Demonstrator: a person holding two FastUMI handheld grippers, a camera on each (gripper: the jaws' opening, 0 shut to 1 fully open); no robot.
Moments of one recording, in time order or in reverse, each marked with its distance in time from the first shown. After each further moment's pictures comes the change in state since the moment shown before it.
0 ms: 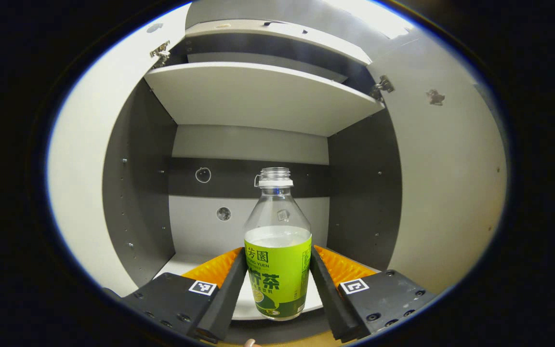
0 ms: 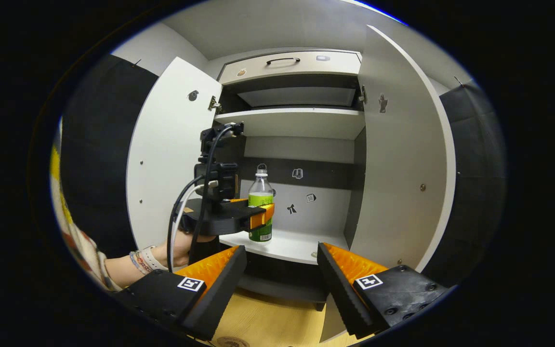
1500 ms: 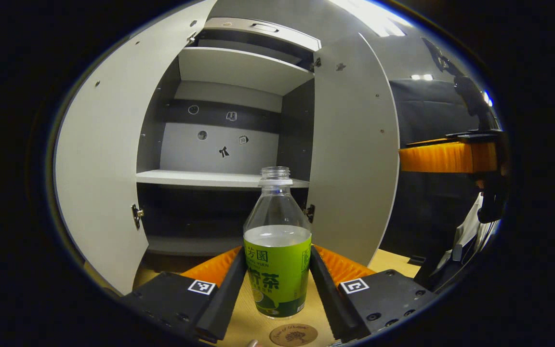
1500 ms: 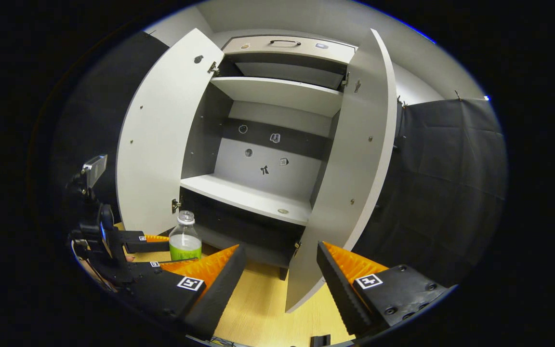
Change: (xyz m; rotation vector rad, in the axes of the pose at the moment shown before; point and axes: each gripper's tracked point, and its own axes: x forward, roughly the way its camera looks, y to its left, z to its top) left arm -0.223 -0.094 -0.201 -0.093 0.172 -0.189; right arm -0.064 -0.038 -0.077 -0.114 0.152 -0.116
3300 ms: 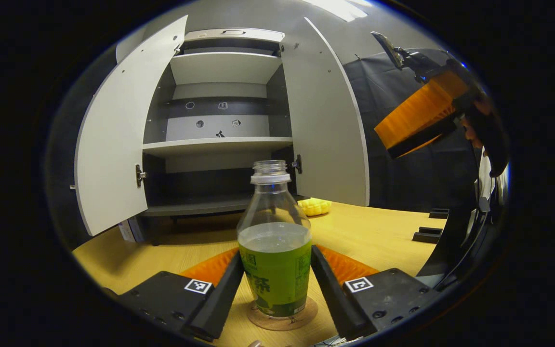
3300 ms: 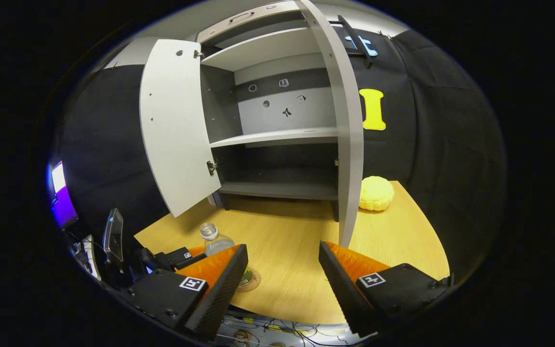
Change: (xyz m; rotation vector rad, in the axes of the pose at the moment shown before) left arm -0.014 -0.040 -0.151 0.171 -0.028 0.092; right arm -0.030 0.022 -0.168 0.297 0.229 0.263
